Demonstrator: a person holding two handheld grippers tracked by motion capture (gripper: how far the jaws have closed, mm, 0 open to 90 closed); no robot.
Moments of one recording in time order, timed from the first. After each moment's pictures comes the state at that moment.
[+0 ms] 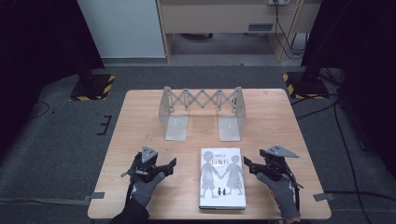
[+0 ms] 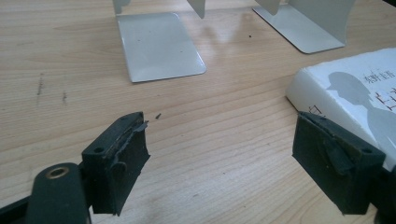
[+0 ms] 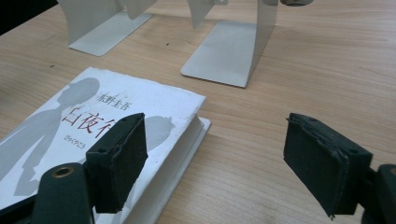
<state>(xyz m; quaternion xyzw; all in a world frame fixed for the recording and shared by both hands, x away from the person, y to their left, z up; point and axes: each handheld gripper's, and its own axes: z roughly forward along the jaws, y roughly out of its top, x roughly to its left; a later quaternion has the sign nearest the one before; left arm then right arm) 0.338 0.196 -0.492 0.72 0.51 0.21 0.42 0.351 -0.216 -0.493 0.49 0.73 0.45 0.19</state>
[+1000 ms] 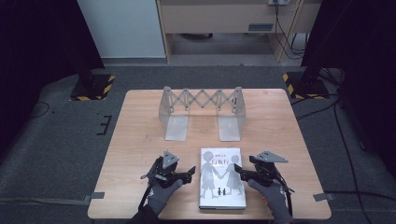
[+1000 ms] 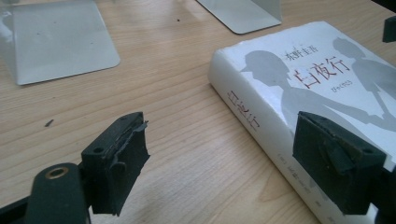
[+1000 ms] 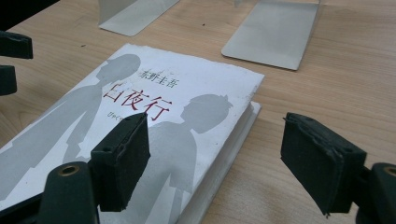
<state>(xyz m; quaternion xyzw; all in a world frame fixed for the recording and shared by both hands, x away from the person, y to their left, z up) 0.329 0.140 -0.501 0.76 0.46 0.17 0.43 0.339 -0.189 -0.505 0.47 0.74 0.45 0.16</state>
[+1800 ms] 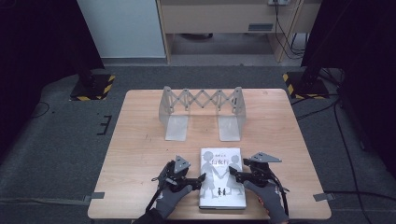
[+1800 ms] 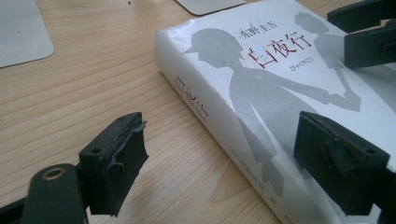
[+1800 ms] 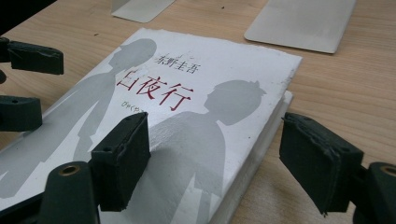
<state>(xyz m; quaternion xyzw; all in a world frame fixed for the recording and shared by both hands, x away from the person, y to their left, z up) 0.323 0.112 -0.514 0.78 0.43 0.14 0.43 0.343 -0.177 -0.518 0.46 0.75 0.45 0.13</state>
